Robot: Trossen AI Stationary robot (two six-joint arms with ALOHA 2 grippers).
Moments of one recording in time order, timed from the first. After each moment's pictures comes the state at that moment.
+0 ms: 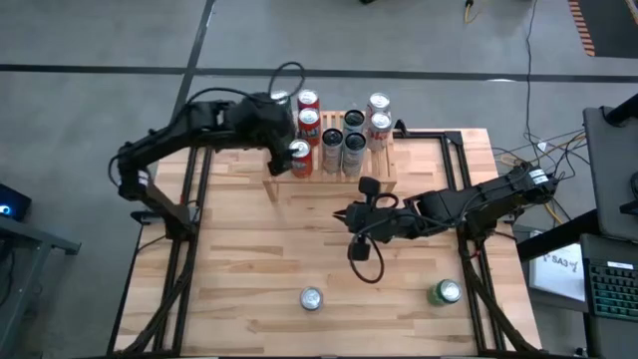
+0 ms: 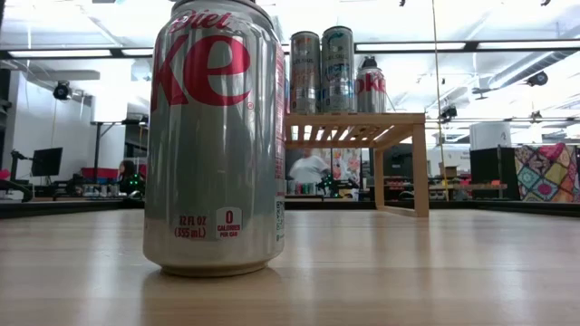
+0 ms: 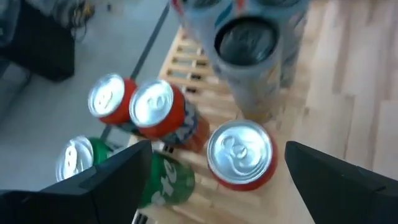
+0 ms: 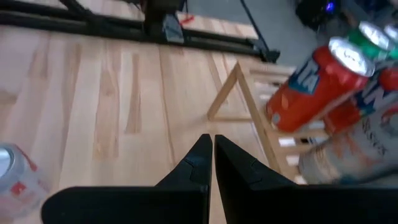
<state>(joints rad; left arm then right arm) 0.21 1.60 2.02 -1.22 -0.35 0.11 0.29 1.52 1.45 -0.57 0.53 0.06</state>
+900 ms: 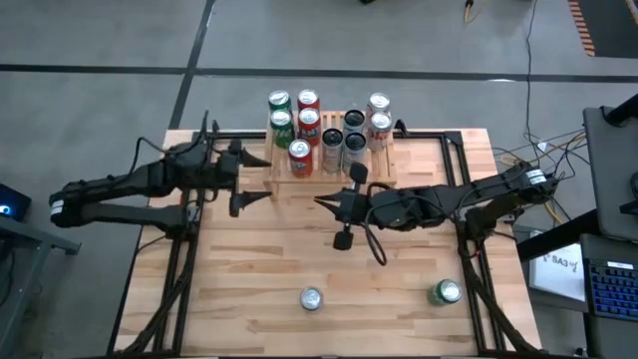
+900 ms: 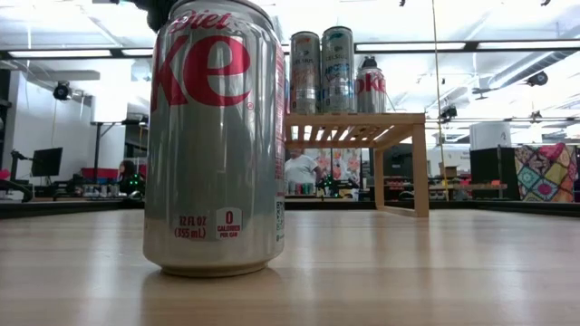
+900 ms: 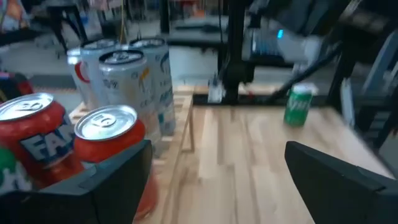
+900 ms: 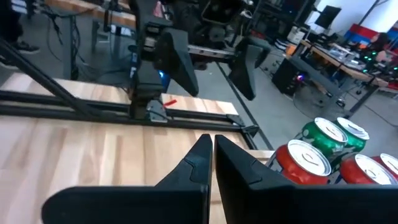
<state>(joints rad) 0.20 0.80 0.84 -0.24 0.11 0.06 0.24 1.53 1.45 -0.16 0.52 -0.17</state>
